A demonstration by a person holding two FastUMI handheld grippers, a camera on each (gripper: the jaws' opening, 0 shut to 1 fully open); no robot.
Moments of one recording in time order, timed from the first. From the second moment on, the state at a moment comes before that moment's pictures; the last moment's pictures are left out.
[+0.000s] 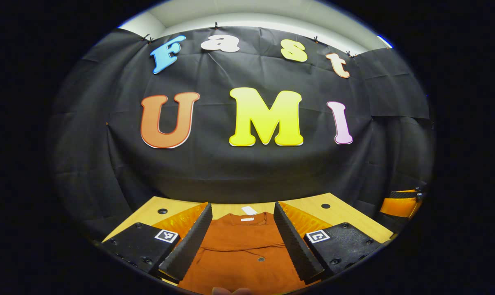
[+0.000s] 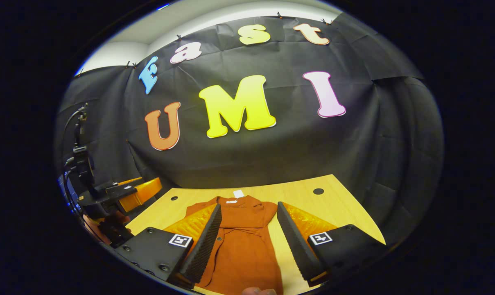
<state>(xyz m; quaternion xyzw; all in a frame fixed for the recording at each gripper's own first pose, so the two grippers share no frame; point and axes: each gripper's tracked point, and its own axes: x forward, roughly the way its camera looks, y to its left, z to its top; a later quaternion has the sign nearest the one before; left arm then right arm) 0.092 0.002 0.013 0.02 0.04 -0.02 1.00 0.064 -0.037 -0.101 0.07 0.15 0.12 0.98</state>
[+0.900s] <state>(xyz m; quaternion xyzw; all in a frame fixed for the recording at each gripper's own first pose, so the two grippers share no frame) -0.113 0.128 -0.260 -0.11 0.36 -0.11 0.92 -0.051 -0.109 -0.264 0.02 0.36 0.07 0.93</state>
